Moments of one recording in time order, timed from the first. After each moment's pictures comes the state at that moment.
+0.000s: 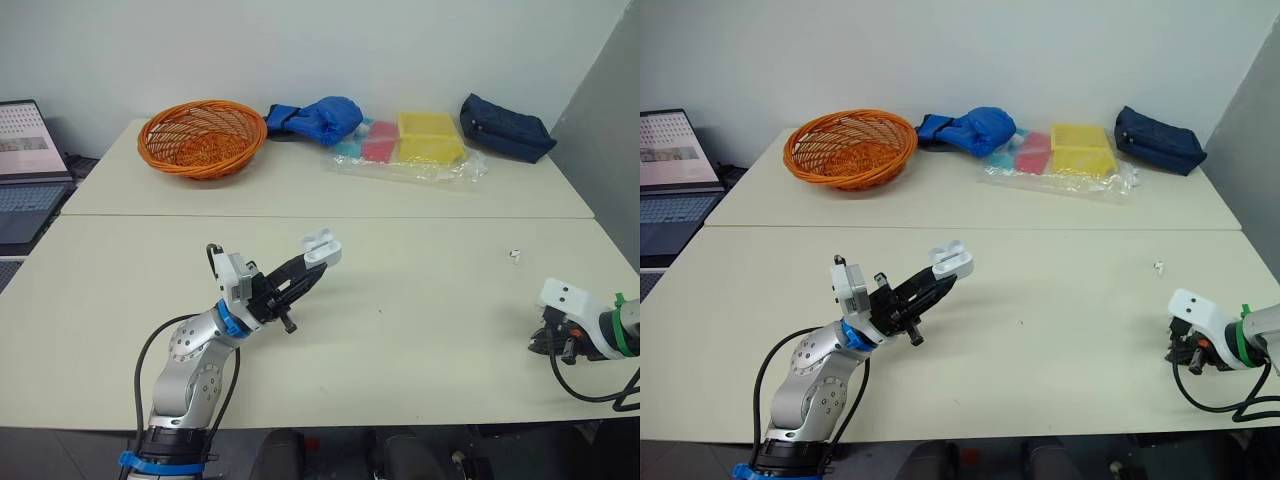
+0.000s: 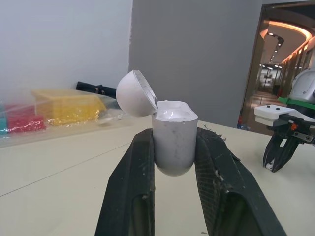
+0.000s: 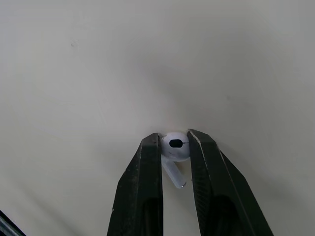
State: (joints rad) left arm -0.13 0.30 0.03 -0.15 -0.56 0.03 -0.93; right arm -0.14 -1.18 0.05 -0.10 0.17 0.73 1.18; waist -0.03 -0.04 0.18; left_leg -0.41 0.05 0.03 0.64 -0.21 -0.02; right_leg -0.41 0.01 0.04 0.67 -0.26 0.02
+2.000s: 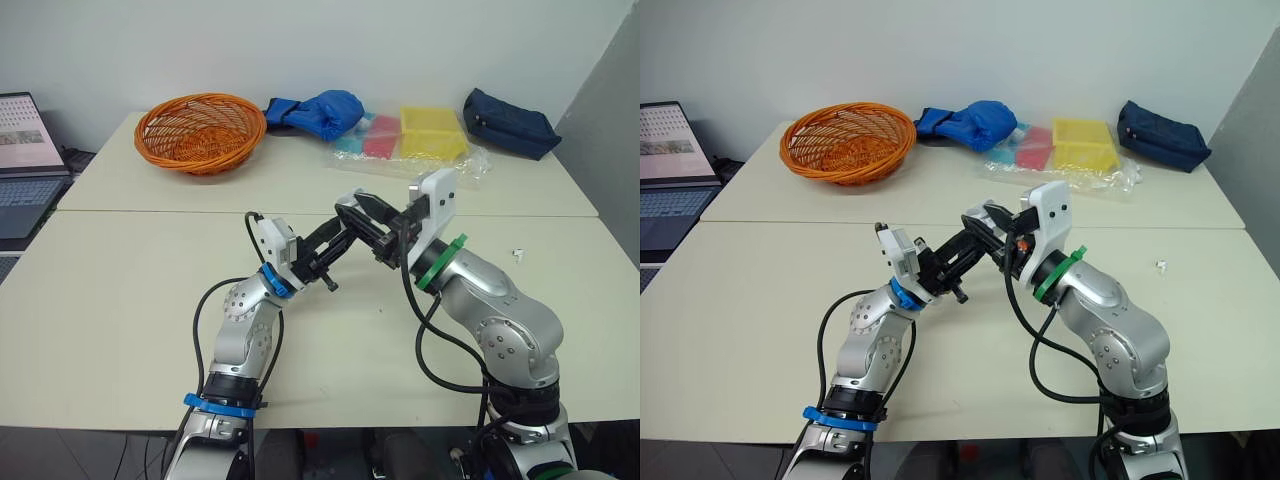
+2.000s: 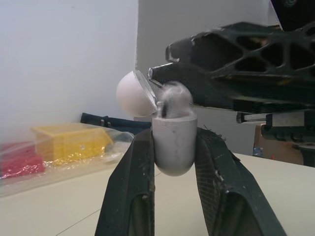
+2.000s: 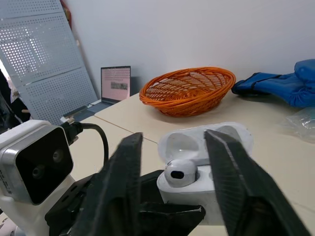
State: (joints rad) left arm -0.40 0.11 -0.03 0.12 -0.43 -0.14 -0.86; right arm -0.49 -0.16 0.06 -0.54 0.53 0.80 0.26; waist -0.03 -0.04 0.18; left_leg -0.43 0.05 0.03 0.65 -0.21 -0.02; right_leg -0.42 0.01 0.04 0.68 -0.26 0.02
